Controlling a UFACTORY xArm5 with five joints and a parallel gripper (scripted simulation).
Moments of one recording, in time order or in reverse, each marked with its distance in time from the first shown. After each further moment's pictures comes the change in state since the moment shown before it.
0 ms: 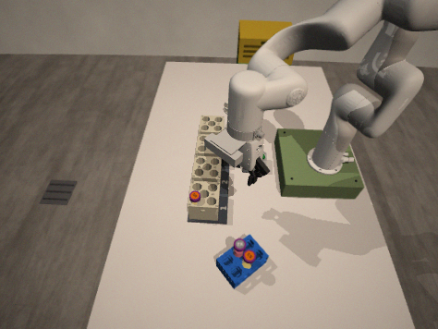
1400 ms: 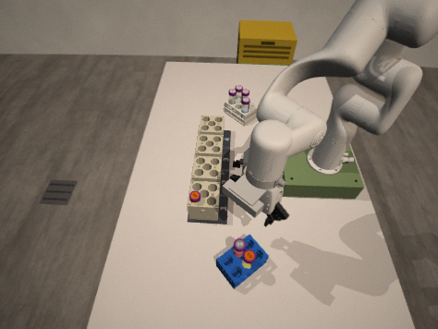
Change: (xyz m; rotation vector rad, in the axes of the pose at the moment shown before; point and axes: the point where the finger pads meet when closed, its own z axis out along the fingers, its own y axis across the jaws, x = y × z) arm 0.044 -0.094 0.041 0.002 0.000 0.000
